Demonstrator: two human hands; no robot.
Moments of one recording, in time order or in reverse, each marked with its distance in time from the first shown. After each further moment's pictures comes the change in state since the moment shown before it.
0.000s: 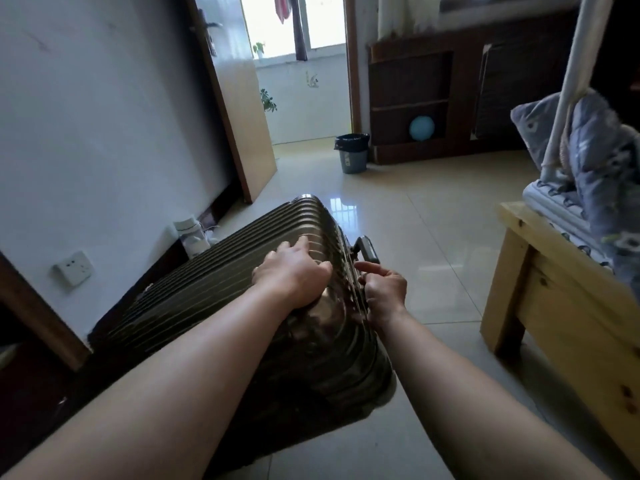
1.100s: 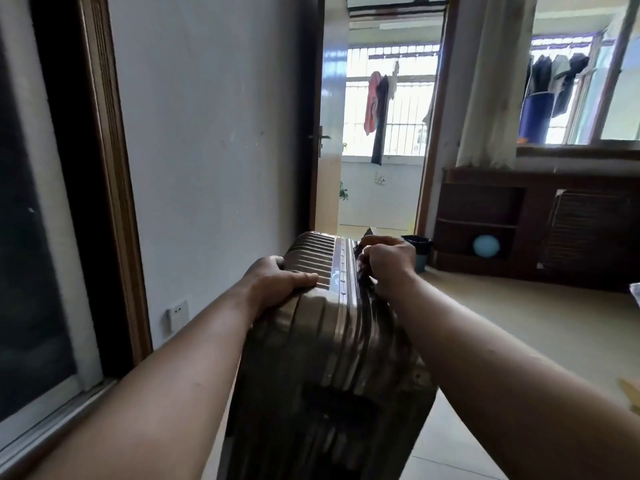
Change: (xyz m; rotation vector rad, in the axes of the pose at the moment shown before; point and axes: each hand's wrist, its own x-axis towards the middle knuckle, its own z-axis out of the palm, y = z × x) left_hand 0.007 -0.216 -0.207 -0.925 0.141 -0.063; right_hand -0.097 -0.152 0.283 -0.177 -0.241 -0.278
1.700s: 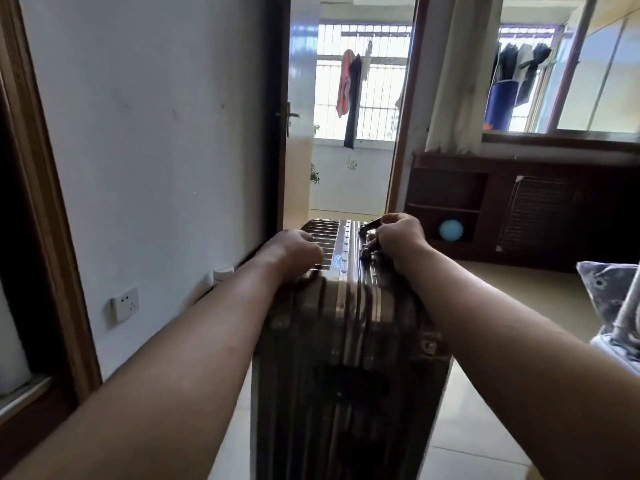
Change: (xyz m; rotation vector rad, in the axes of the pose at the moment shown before) left_hand 0.047 0.034 0.093 0.134 -0.076 0.078; right_hand 0.040 -0.020 -0.072 -0.482 0.050 -0.096
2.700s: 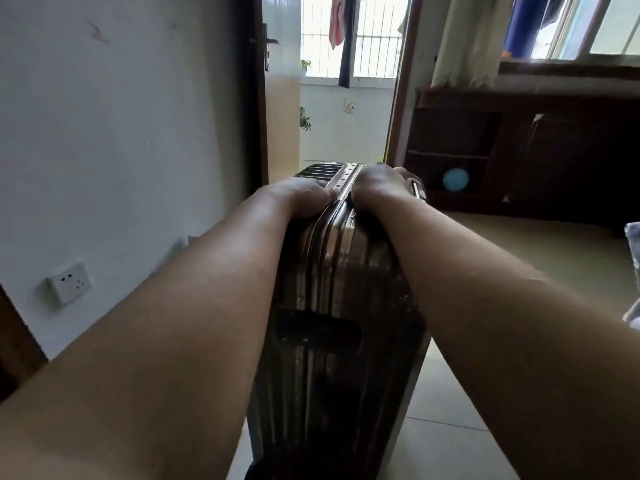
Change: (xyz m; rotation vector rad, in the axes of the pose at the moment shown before) left_hand 0.150 0.023 0.066 0.601 -0.148 0.065; right_hand 0.150 0.038 0.039 -0.854 -0.075 -0.030
